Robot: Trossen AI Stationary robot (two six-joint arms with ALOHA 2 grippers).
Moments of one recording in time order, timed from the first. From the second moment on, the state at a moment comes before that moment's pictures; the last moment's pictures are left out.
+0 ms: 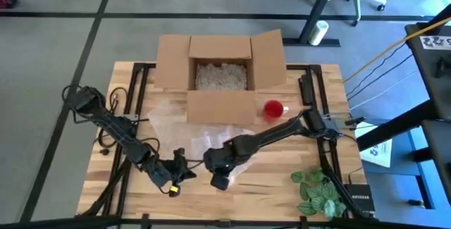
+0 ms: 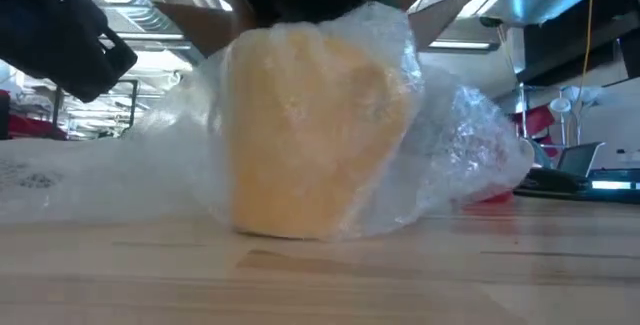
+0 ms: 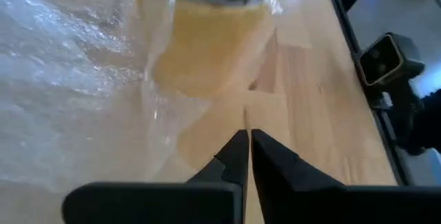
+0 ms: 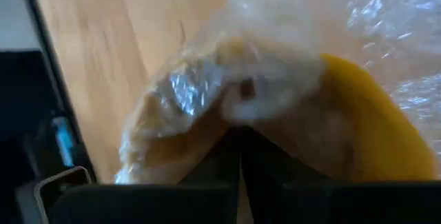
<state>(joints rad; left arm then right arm) -0.73 1.49 0.64 0.17 -0.49 -0.63 0.31 2.23 1.84 -0.80 -0.19 0.67</state>
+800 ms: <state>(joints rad) -0.66 1.72 0.64 0.46 -0.12 -0.67 0.33 2.23 1.85 -1.16 -0.27 0.23</state>
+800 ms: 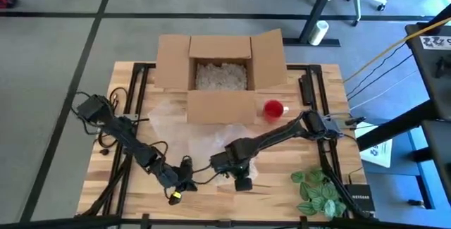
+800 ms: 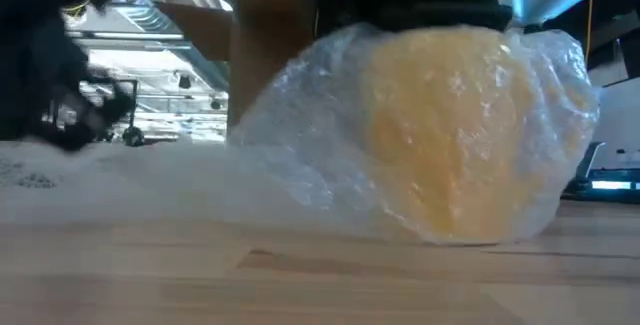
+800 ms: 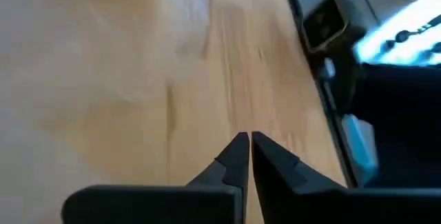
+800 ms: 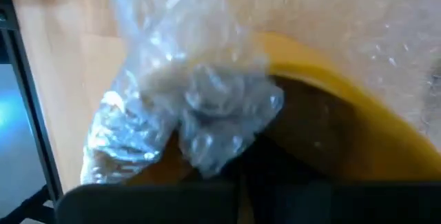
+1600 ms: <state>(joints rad) -0.57 1.88 0.65 0.73 -0.56 -0.26 0.35 2.22 1.85 -0.97 -0.31 0.24</state>
